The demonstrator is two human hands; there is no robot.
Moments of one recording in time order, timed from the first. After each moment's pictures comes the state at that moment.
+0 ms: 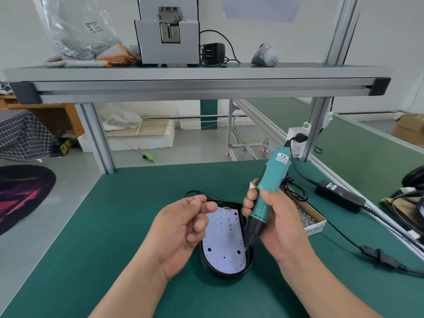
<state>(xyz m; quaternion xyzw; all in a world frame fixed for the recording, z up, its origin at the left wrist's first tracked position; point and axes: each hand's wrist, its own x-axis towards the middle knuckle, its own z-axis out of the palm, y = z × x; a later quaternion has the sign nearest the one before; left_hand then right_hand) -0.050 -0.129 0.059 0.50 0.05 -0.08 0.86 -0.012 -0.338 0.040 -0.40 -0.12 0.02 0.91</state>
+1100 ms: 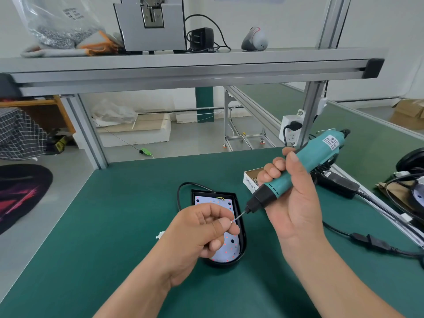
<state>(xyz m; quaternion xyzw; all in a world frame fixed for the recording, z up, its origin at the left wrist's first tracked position) -0.069 -0.153 0.043 0.65 -0.07 -0.14 0.74 -0.020 -0.352 0.074 -0.27 -0.14 -0.09 0.95</state>
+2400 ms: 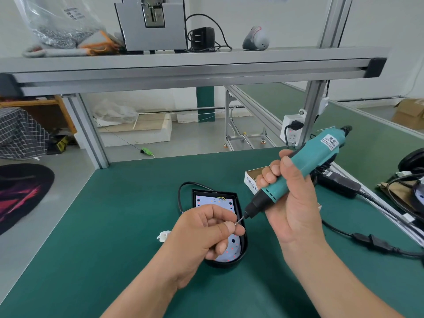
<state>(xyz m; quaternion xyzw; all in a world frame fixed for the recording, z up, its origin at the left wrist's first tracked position) -0.073 -0.161 0.043 0.67 -0.04 -0.12 0.73 -0.019 -0.352 0.063 -0.33 -0.16 -0.10 0.93</state>
